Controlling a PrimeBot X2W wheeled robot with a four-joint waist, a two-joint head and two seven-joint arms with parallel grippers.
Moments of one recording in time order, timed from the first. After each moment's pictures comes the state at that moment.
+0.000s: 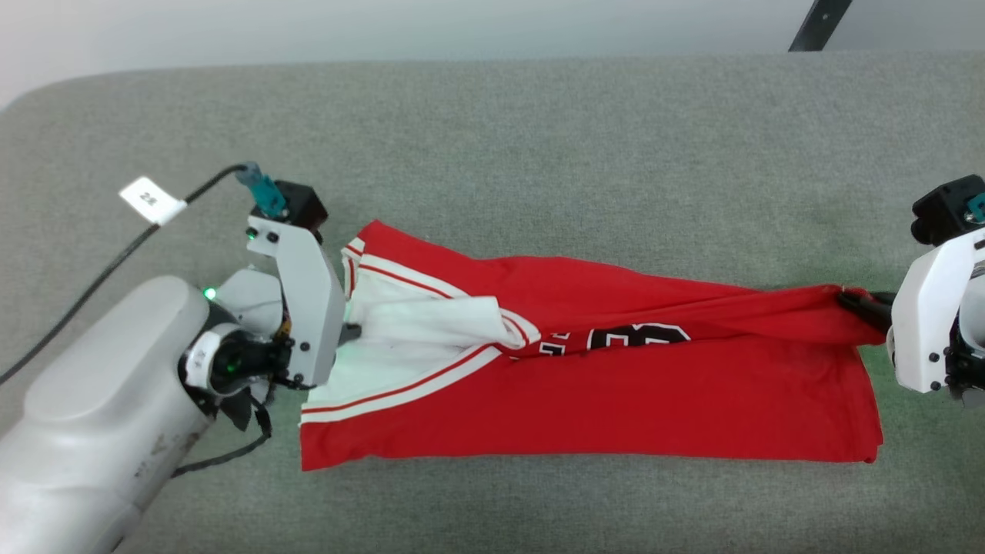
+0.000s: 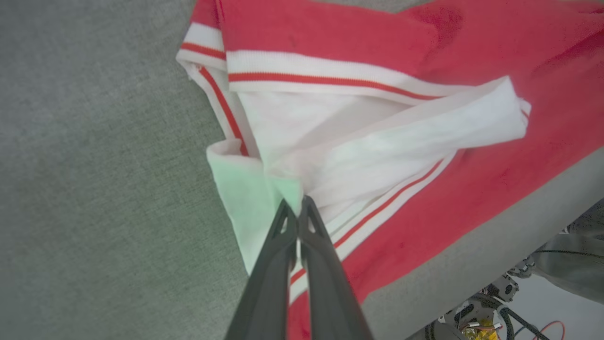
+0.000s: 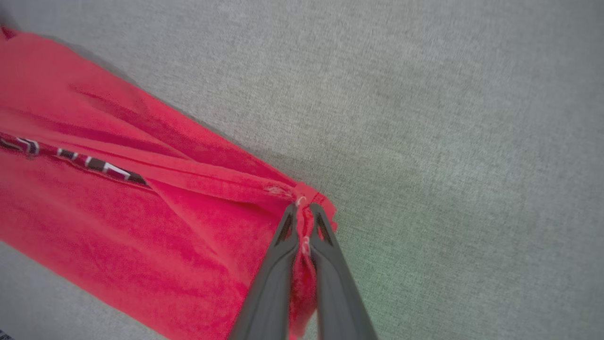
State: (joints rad) left arm -0.88 0.63 -0.86 0.34 -1.13 0.04 0.81; right arm -0.72 -0.72 0.65 0.38 0.94 0.13 0.58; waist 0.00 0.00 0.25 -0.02
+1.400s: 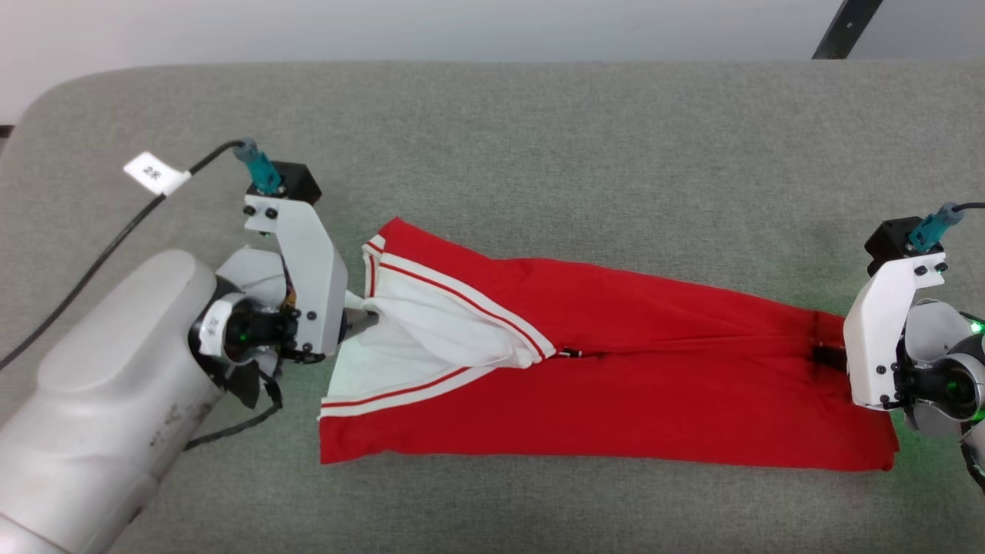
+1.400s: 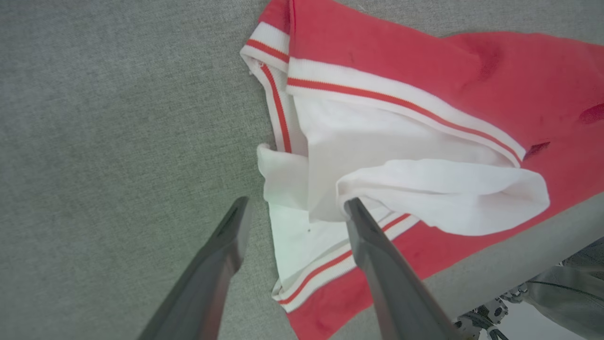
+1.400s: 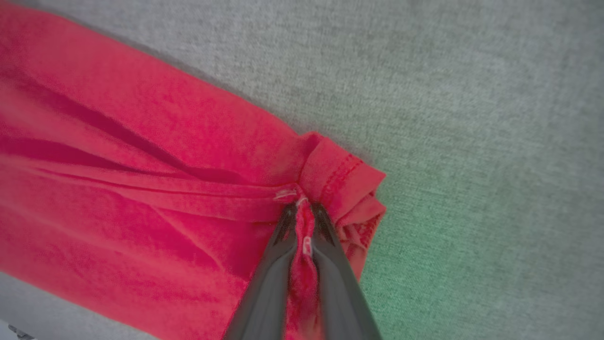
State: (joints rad) left arm -0.94 0.57 -0.87 0.46 -1.13 0.09 0.86; right arm -0.66 -0.48 0.43 0.55 0.74 0.13 0.85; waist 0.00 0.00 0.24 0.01
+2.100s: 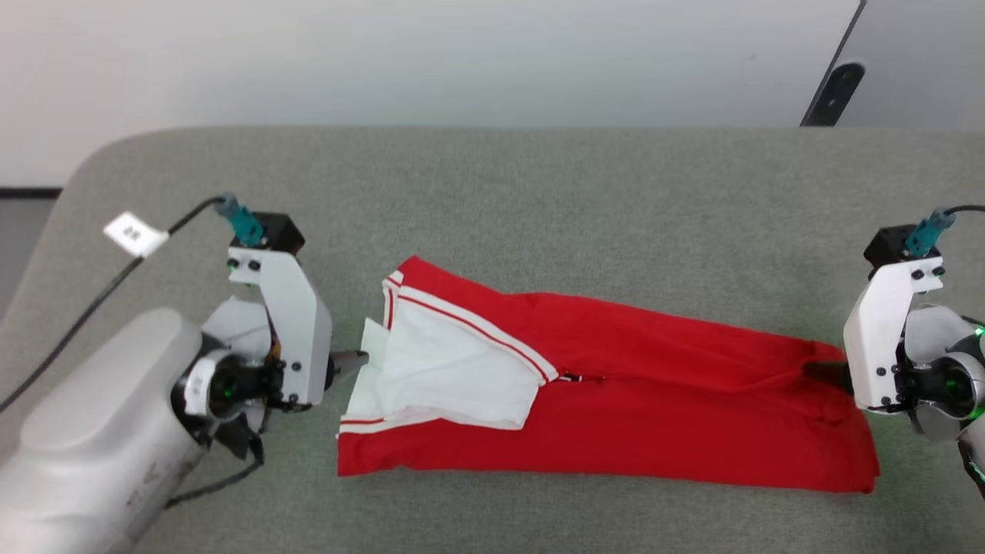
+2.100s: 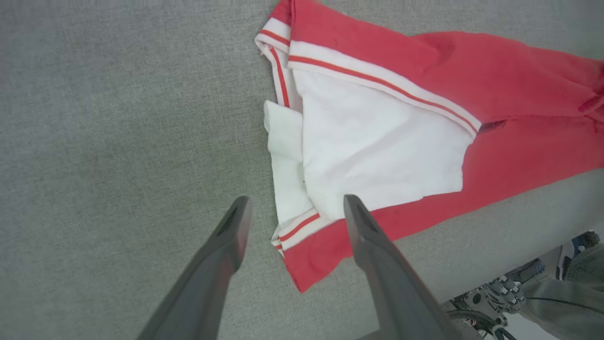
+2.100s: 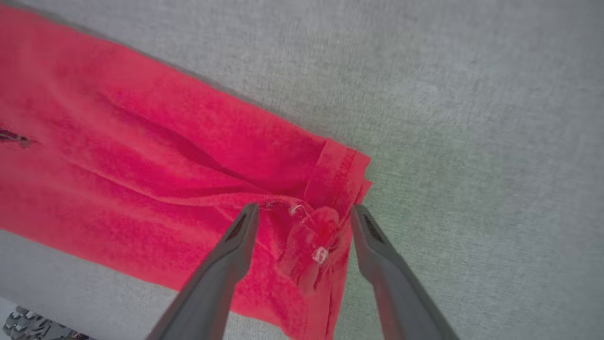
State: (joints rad) left arm -0.82 0.64 -0.84 0.34 -1.16 0.13 0.80; right arm -0.67 -0.46 0.38 0.60 0.67 0.13 0.92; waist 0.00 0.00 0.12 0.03
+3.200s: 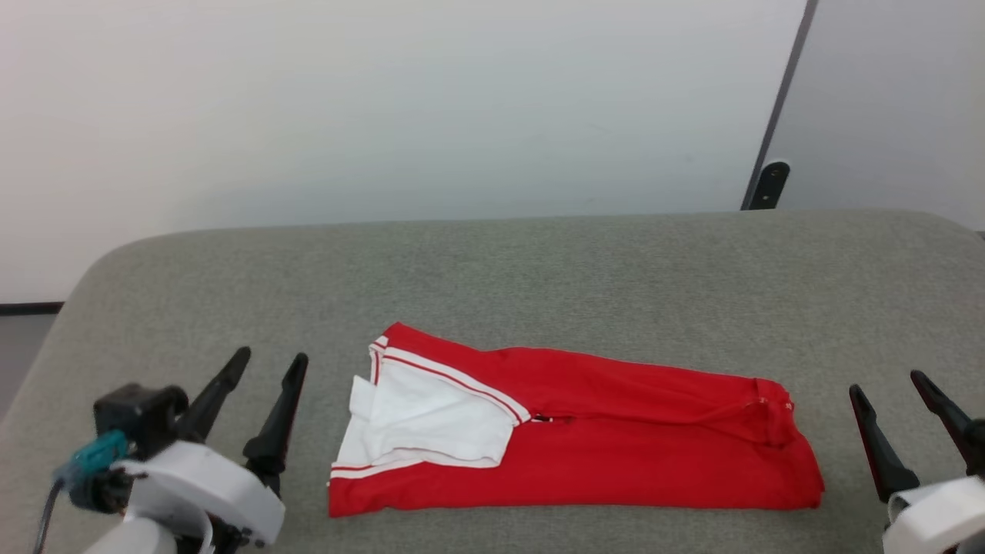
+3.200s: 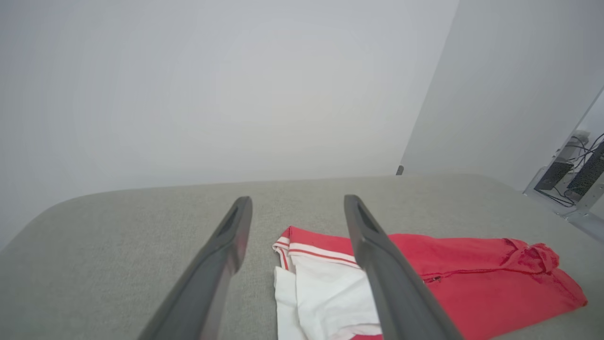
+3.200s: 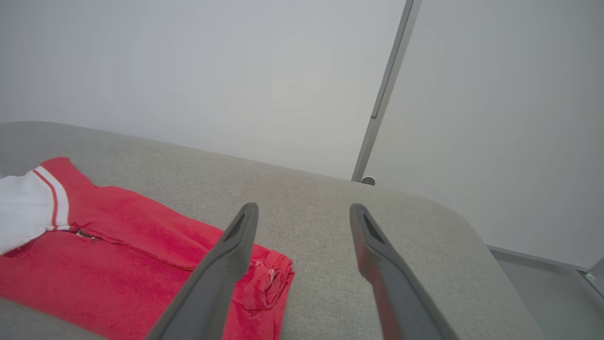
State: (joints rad) left arm -0.27 0.74 -0.63 0.04 -0.96 0.16 -0.24; right arm -0.05 -0.42 0.09 0.15 0.29 0.13 -0.11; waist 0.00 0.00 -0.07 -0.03
